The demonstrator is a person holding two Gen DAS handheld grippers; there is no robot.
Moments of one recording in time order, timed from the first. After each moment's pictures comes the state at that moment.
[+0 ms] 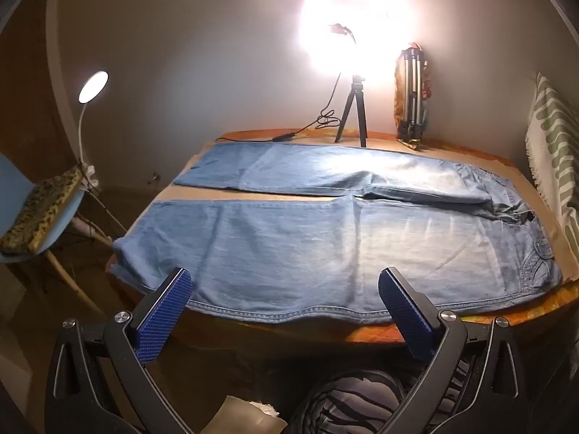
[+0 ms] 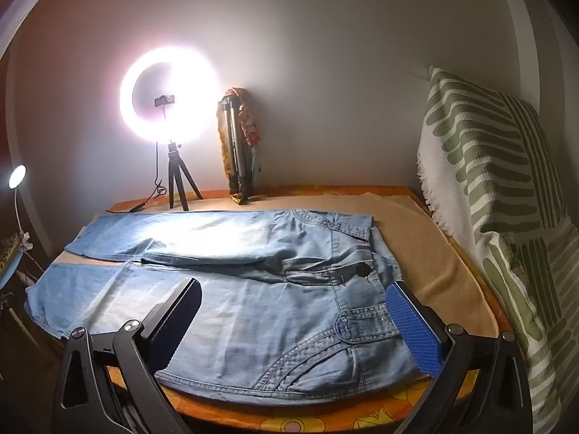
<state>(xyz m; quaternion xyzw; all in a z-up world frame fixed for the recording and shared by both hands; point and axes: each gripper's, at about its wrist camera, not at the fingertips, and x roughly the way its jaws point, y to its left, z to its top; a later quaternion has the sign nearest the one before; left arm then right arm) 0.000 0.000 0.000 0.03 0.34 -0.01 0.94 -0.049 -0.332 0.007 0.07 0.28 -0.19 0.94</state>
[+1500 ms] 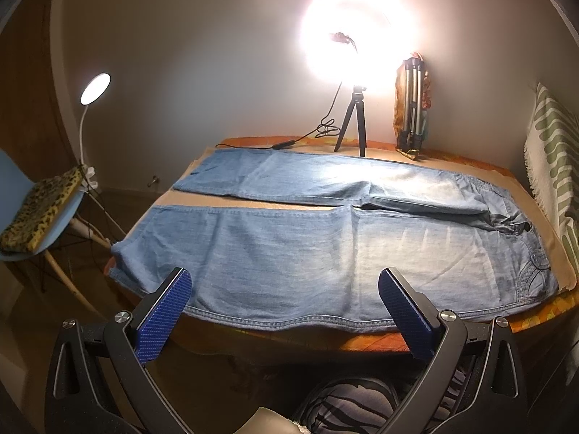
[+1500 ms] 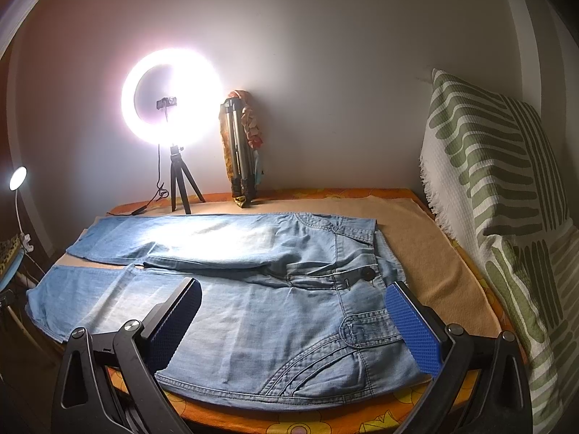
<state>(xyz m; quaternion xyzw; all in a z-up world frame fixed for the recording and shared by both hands) 0.002 0.001 0.006 0.03 0.33 -0.01 0.94 -0.047 -0.336 0.010 0.08 0.27 -0.19 0.94</state>
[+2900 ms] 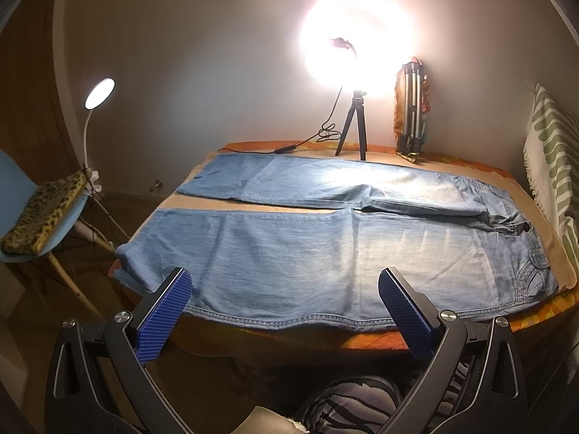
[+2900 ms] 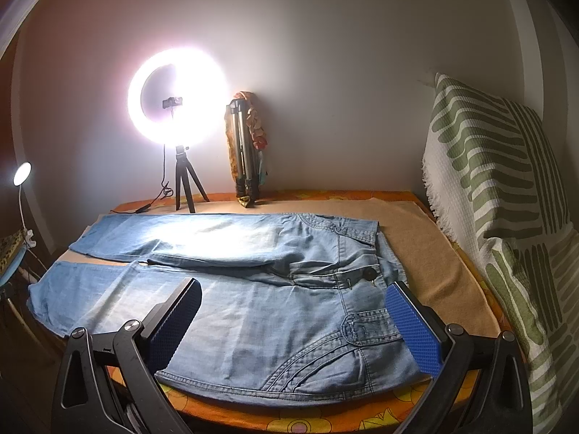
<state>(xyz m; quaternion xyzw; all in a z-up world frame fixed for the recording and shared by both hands) -0.008 0.004 0.011 0.03 0.32 0.00 0.95 -0.051 -0.331 0.012 0.07 0.27 -0.18 0.94</state>
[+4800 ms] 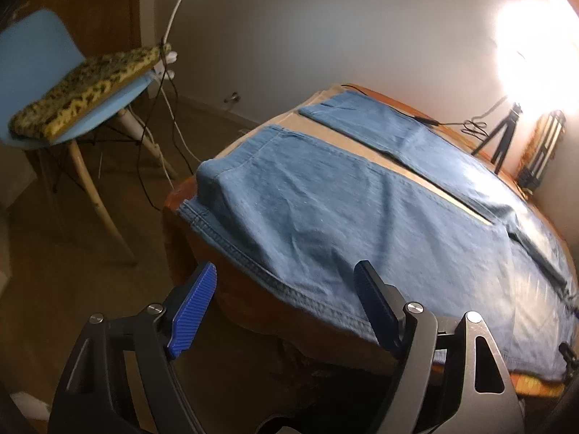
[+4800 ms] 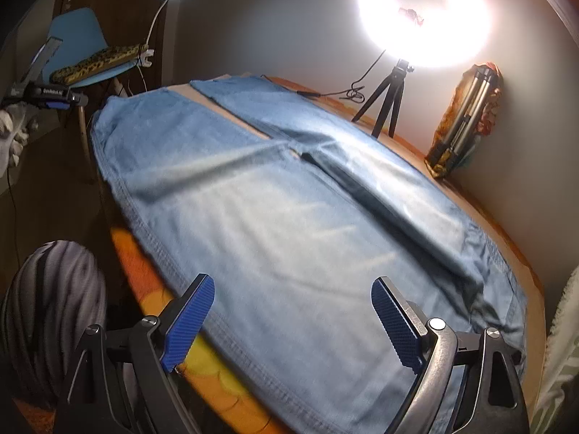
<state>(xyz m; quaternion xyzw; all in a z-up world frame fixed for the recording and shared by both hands) 0.070 0.212 -0.089 -0.14 0.41 0.12 0.89 0.085 -0.176 -0.102 -0.17 0.40 0.11 0.90</state>
